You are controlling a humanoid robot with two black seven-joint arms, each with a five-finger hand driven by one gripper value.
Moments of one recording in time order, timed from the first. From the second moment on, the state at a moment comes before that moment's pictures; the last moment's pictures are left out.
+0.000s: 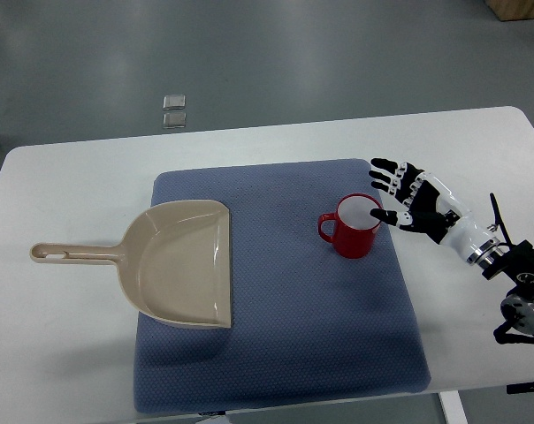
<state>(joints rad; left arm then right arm) -0.07 0.00 -0.06 -0.12 0.08 -0.03 0.10 0.35 -0.42 0.77 1.05 -0.69 0.26 0.61</state>
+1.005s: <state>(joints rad) -0.07 0.00 -0.06 -0.12 0.08 -0.03 0.10 0.32 -0.32 0.77 1.05 -0.76 0.18 0.61</state>
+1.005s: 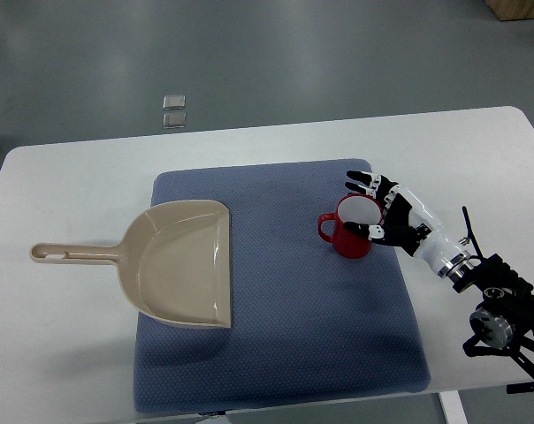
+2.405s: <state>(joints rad) -0.07 0.00 -0.06 -0.12 0.08 -0.04 0.10 0.33 -0.25 0.77 1.01 -0.79 0.05 0.61</state>
